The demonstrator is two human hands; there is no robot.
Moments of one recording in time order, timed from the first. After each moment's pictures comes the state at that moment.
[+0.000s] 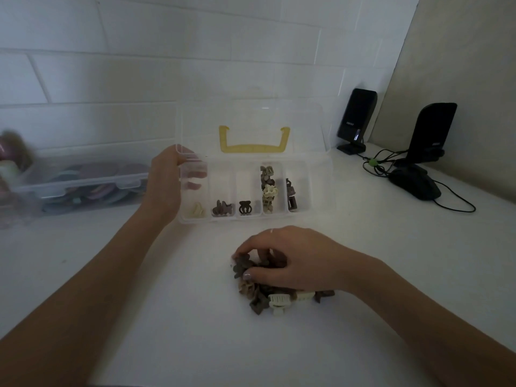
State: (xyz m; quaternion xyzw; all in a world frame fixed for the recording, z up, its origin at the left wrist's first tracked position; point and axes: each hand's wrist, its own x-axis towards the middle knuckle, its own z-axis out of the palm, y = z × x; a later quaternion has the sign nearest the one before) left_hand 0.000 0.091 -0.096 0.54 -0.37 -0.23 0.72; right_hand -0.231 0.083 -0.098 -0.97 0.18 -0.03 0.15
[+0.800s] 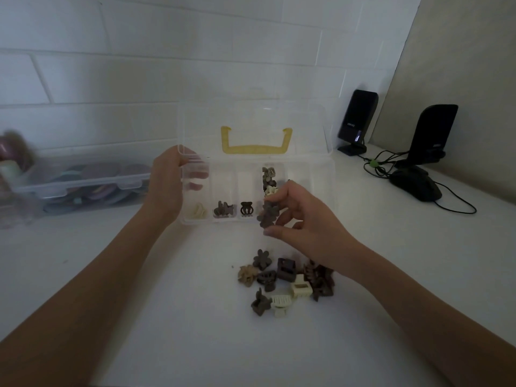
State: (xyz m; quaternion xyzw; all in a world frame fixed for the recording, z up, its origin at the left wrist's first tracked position) left_hand 0.000 0.091 -0.098 0.54 -0.39 -0.23 0.71; right_hand -0.231 0.063 -0.106 -0.83 0.25 -0.30 0.39
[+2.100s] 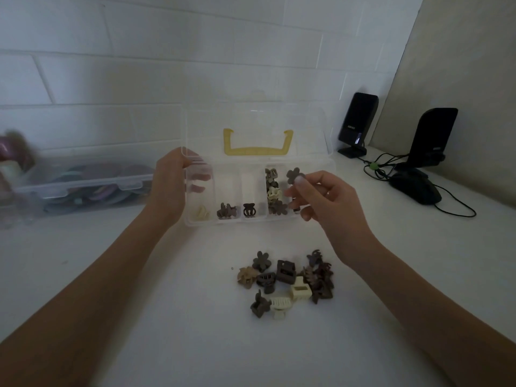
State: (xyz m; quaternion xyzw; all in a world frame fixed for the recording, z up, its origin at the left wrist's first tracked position) left_hand 0.000 0.089 -0.099 0.54 -0.39 -0.23 0.71; right_hand -0.236 0.052 -0.091 -0.63 0.29 -0.48 0.54
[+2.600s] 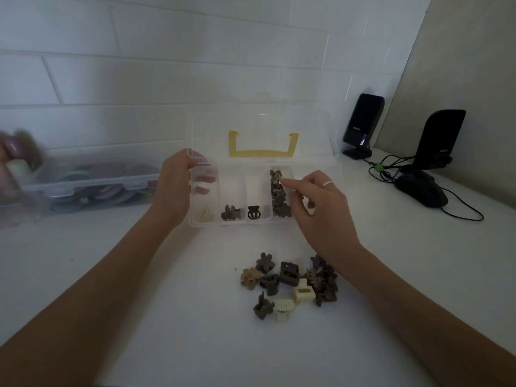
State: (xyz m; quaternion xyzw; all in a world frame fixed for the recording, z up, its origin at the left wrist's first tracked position) left_hand -0.001 0.089 -0.099 0.54 -0.39 -0.24 0.71; right_hand -0.222 0.038 -0.113 -0.83 0.30 -0.46 0.08
